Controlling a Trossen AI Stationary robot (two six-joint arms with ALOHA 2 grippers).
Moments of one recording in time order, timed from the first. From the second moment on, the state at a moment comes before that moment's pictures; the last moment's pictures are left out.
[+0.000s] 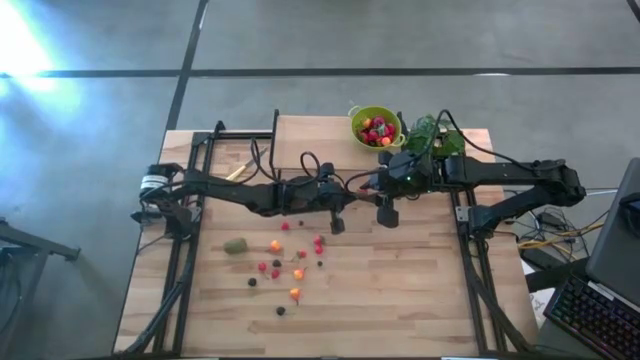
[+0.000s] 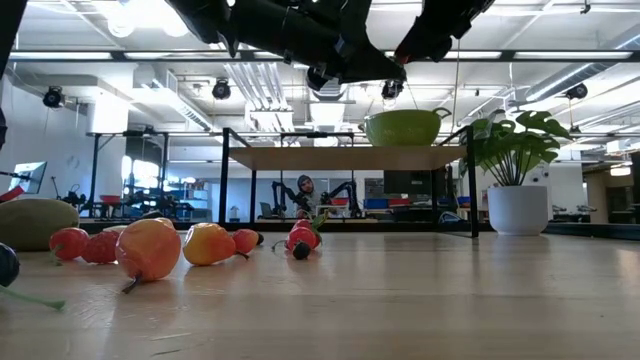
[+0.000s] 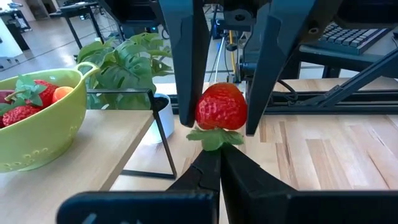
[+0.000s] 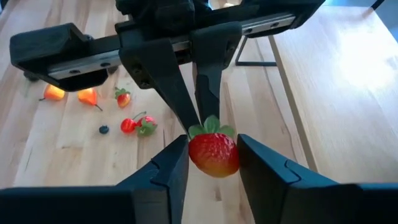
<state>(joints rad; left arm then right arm) 0.01 1.72 1.14 0.42 -0.20 0.08 -0.07 1.25 1.12 -0.56 0.04 -0.02</state>
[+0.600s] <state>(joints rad) 0.01 1.72 1.14 0.43 -0.20 0.08 -0.07 1.25 1.11 -0.54 0.04 -0.04</state>
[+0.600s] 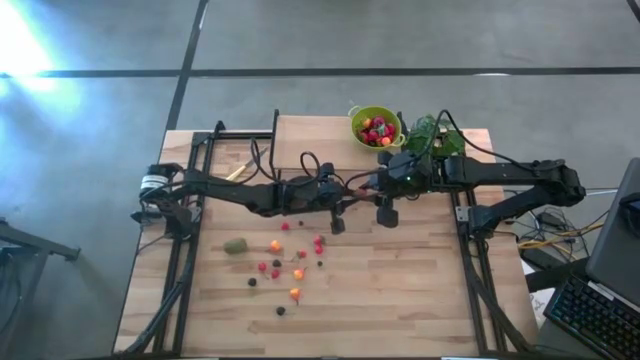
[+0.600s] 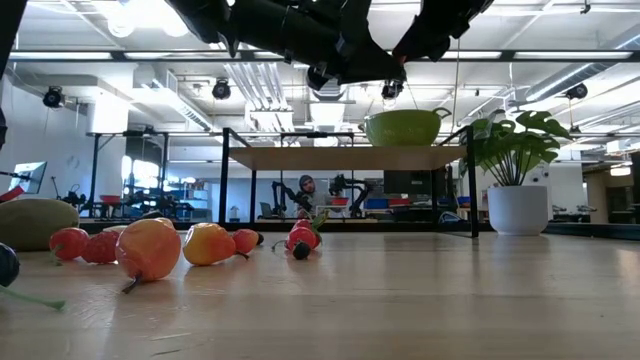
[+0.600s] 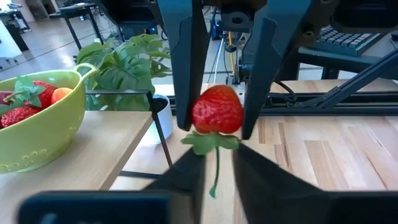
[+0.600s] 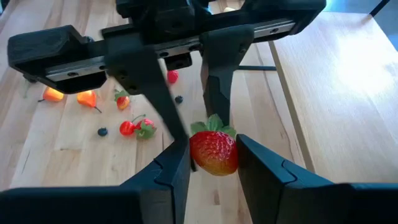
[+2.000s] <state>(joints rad) 0.01 1.72 1.12 0.35 -0.20 0.05 -0.64 1.25 1.30 -0.79 0.13 -0.10</state>
